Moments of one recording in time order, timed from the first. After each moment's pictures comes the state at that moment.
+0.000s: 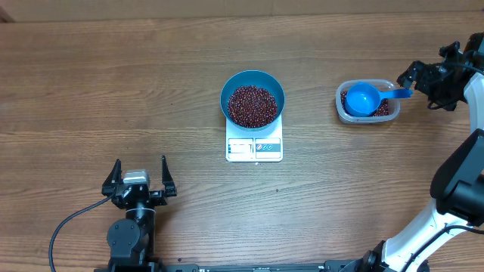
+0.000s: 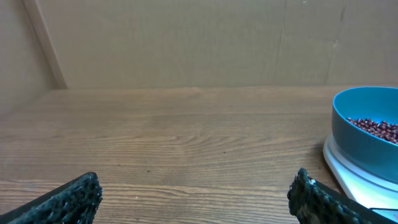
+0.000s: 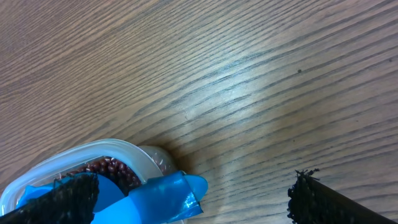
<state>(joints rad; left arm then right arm) -0.04 0.02 0.01 -0.07 -0.13 0.02 -0.44 2.04 1.68 -0.85 -0.27 0.04</state>
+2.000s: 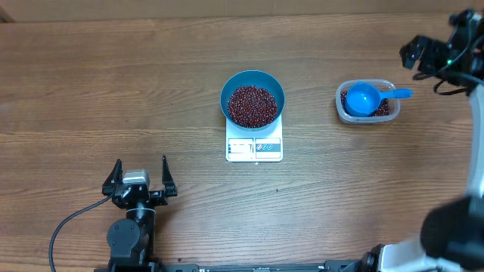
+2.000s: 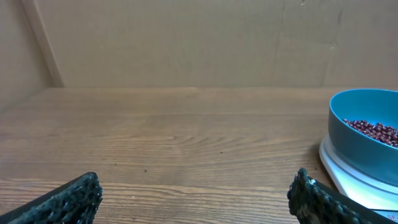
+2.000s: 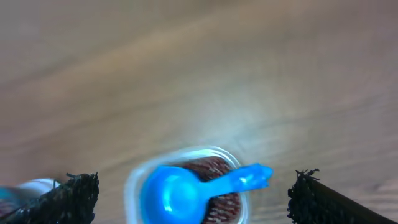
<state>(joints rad) -0.04 0.02 0.01 -0.07 -0.12 0.01 -0.33 1.69 1.68 -0.85 -0.27 0.04</state>
